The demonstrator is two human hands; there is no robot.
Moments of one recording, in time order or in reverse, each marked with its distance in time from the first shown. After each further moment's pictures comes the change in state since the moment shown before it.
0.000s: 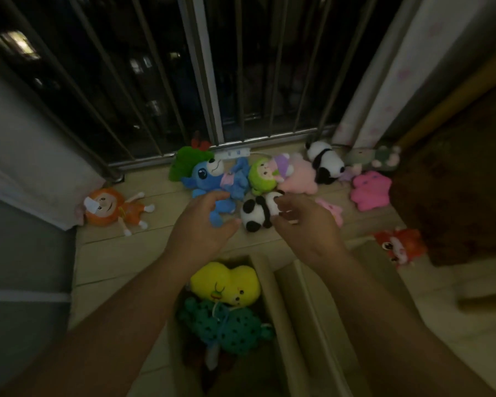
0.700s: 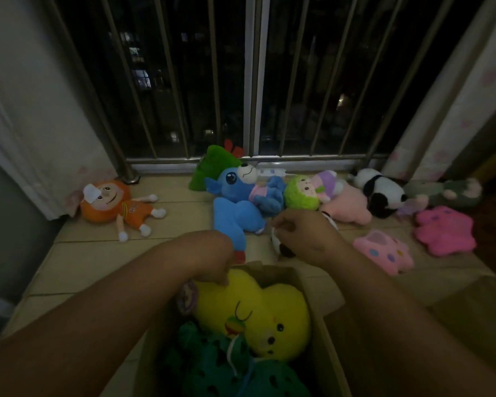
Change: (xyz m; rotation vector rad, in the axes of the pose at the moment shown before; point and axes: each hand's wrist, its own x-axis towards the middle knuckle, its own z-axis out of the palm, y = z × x) left_hand 0.049 -0.228 0.086 1.087 -0.588 0.149; right_hand 0.092 0.150 0.210 -0.315 -0.168 -0.308
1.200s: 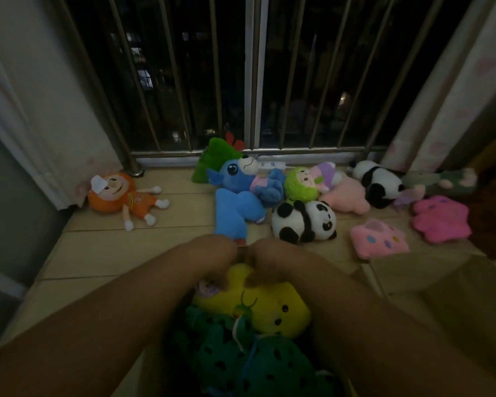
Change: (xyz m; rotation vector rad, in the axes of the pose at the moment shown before) left_hand 0.004 0.021 0.039 0.044 -0.048 -0.069; right_hand -0.025 -0.029 0.060 -0.526 -0.592 -0.190
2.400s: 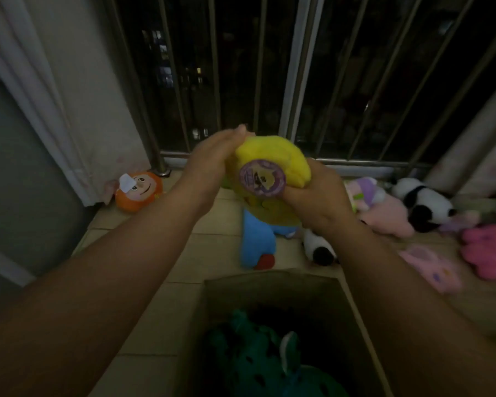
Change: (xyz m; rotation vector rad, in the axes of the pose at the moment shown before) left_hand -0.023 -0.107 -0.074 -1.671 1.007 0.107; right_hand 0.027 -0.009 -0.095 0.731 0.928 -0.020
